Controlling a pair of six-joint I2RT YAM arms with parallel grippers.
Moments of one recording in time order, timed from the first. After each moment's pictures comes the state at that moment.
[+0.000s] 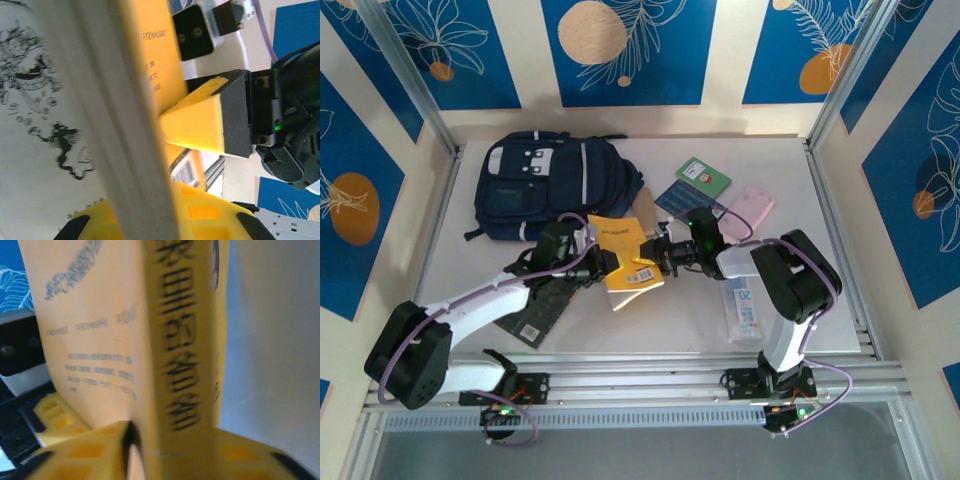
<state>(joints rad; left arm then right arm) -0.58 1.28 0.62 0.06 0.55 -1.05 0.47 1.78 0.72 0.54 -1.07 1.19</state>
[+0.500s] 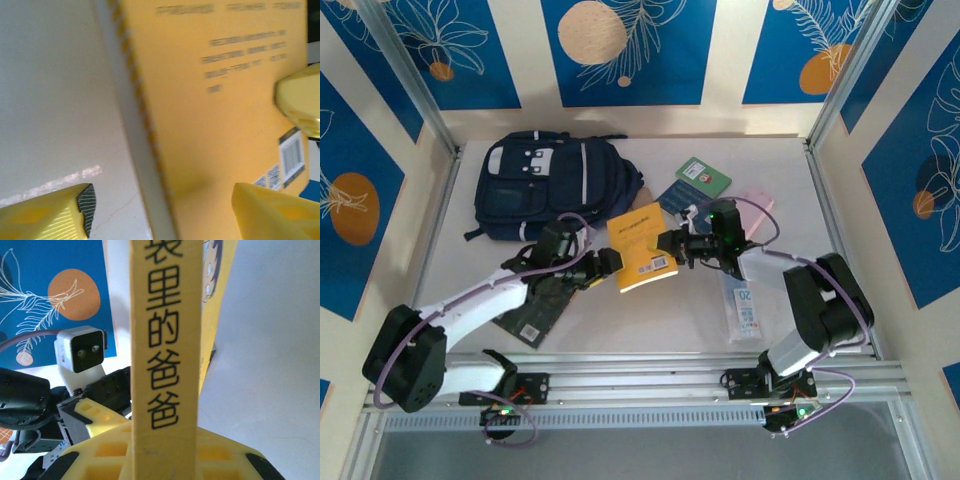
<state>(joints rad) -0.56 1.25 0.68 -0.17 0.48 -0.91 0.37 1.53 0.68 0.34 -1.00 1.10</state>
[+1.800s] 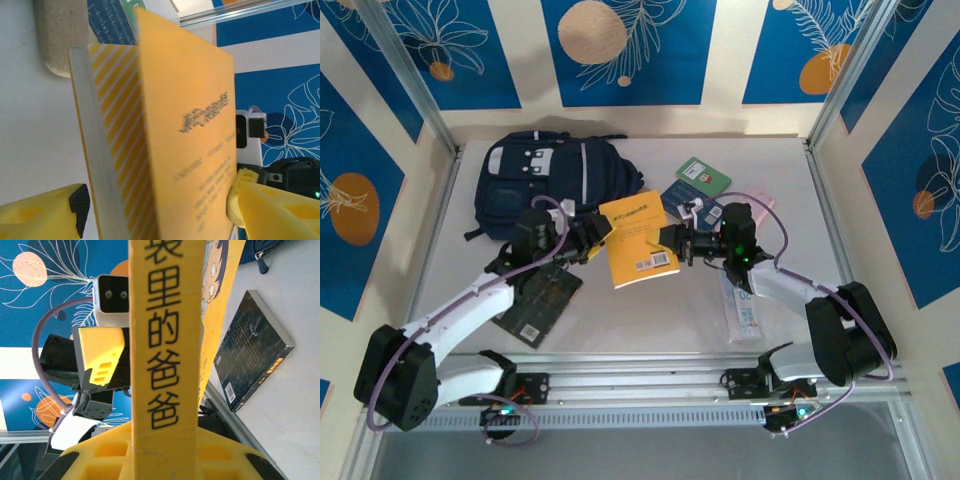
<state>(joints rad) -0.48 1.16 0.68 0.11 0.48 -1.15 0.41 1.36 0.61 0.58 -1.01 1.34</state>
